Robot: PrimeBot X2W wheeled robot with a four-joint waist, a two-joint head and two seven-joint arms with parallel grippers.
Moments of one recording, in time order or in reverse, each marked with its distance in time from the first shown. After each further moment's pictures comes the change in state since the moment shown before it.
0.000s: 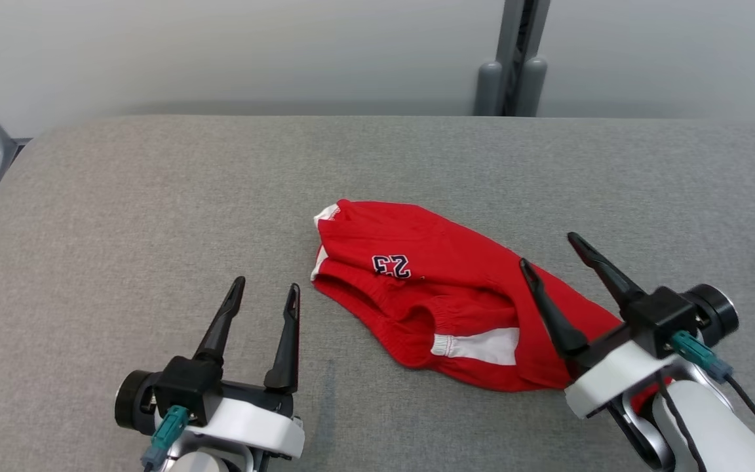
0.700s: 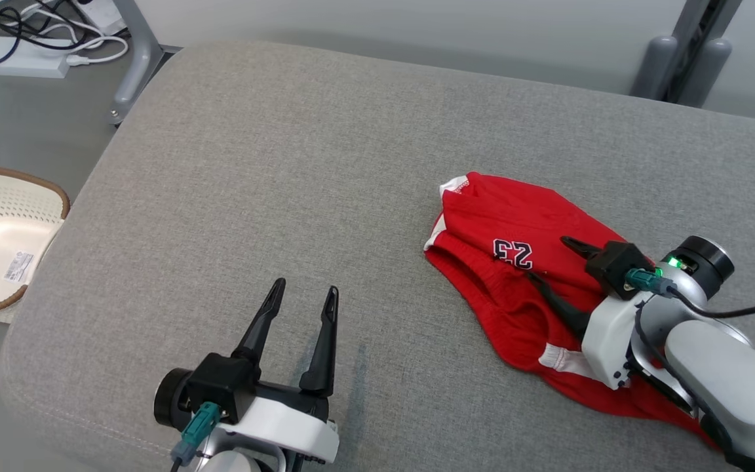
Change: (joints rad) left arm -0.027 -0.011 -0.111 0.009 -0.086 0.027 0.000; right arm -0.389 -0.219 0.546 0.299 0.237 0.000 0.154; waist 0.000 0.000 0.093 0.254
